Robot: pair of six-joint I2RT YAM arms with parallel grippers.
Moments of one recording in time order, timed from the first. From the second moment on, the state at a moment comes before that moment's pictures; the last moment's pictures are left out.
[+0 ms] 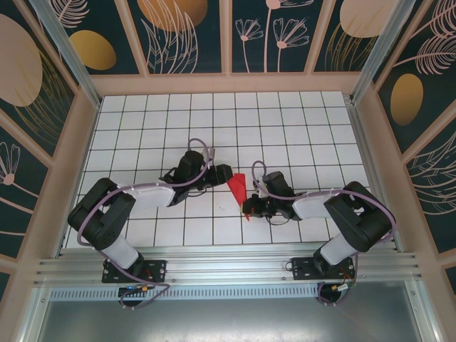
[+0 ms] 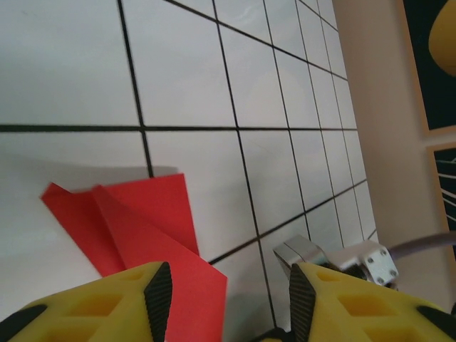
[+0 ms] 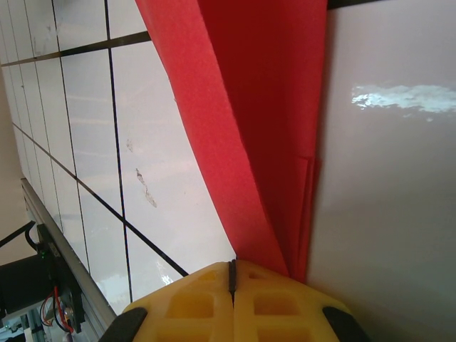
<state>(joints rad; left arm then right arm) -0.67 1.63 0.71 0.39 0.34 -0.91 0.65 1.55 0.44 0.23 -0.54 0.80</state>
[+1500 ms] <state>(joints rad) -0.79 1.67 0.73 0.33 0.27 -1.00 0.58 1.17 0.36 -0.04 -0.34 0.81</state>
